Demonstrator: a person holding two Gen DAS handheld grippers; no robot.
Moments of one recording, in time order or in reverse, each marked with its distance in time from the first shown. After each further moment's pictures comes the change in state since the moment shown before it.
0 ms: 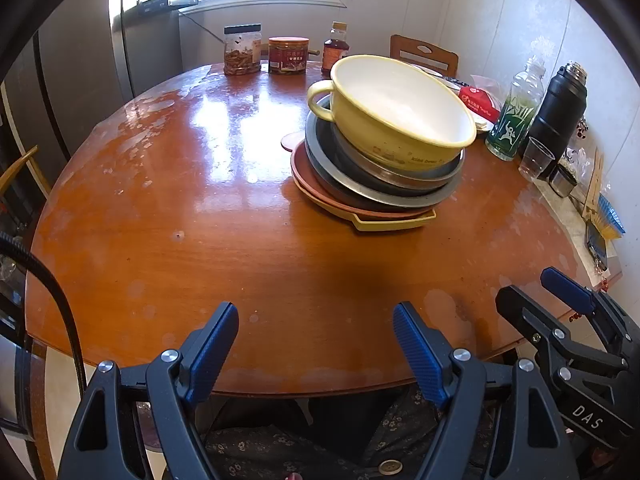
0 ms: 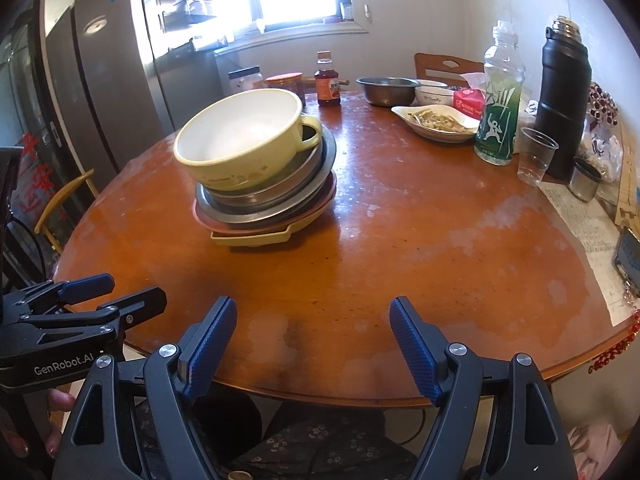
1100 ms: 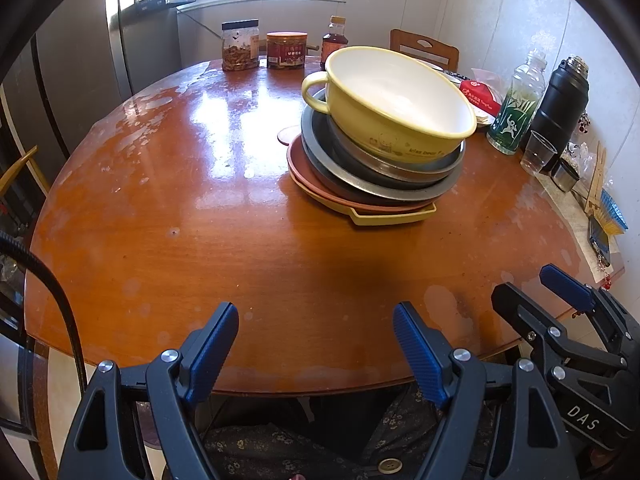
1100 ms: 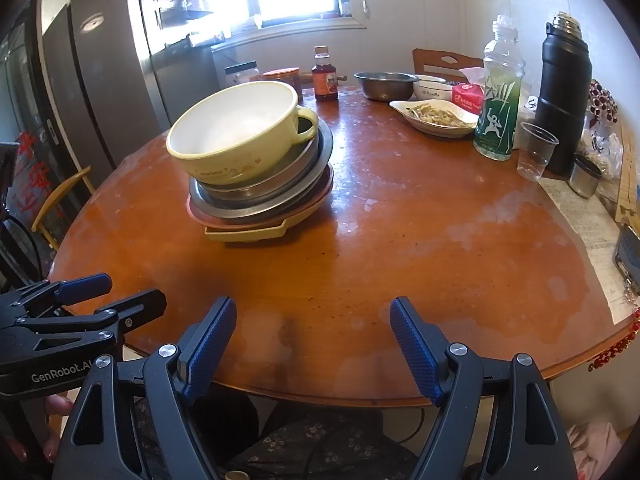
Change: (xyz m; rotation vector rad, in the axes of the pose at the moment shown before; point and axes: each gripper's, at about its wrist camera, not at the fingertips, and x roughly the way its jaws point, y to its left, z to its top) left arm 0.004 -0.003 0.000 0.008 0.020 0.007; right arm 0.006 0.000 -0.001 0.002 0.015 -0.008
